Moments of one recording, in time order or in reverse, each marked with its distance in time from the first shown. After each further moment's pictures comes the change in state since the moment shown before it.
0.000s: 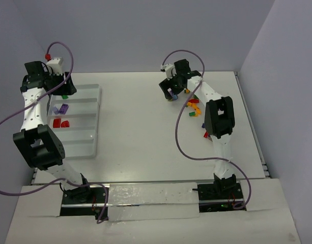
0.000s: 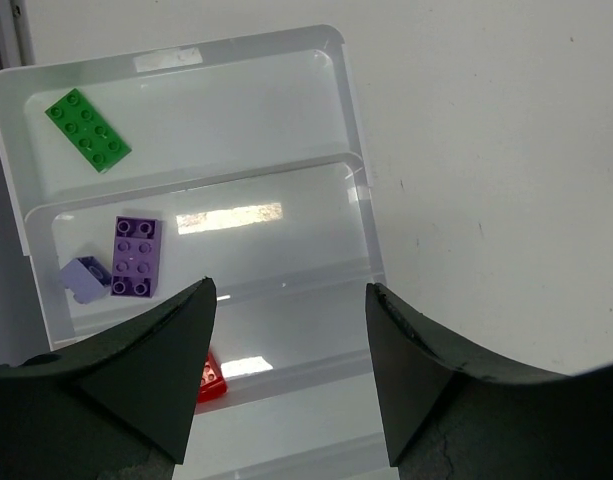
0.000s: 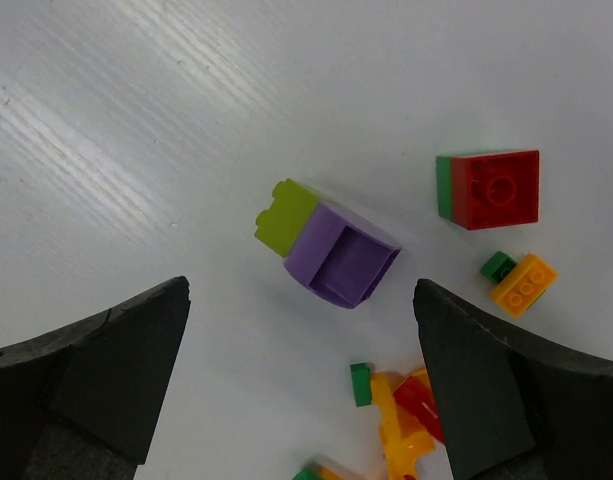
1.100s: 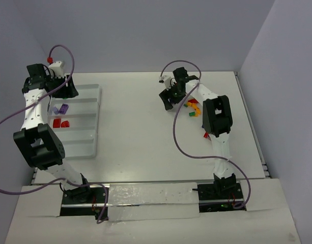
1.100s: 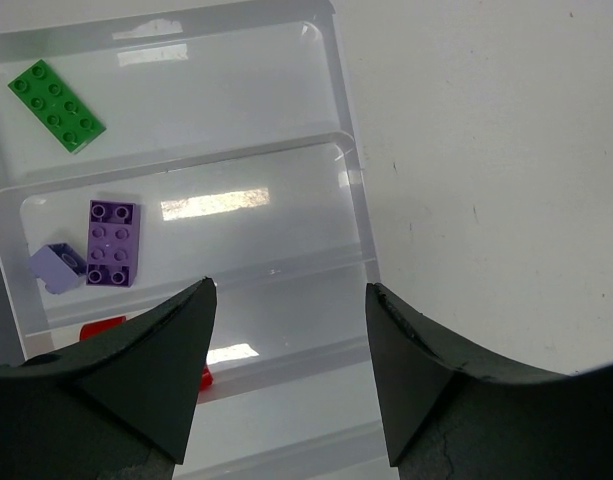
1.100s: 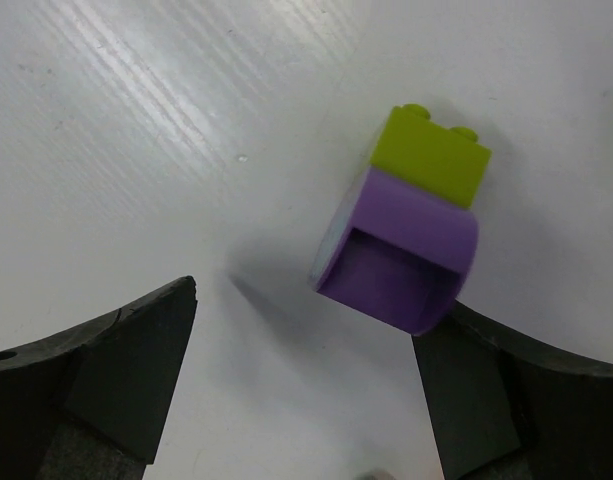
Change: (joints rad) left arm 0.000 0.006 -0.035 -0.008 0.019 -0.003; right arm -0.005 0.052 -0.059 -0.096 -0.130 -0.066
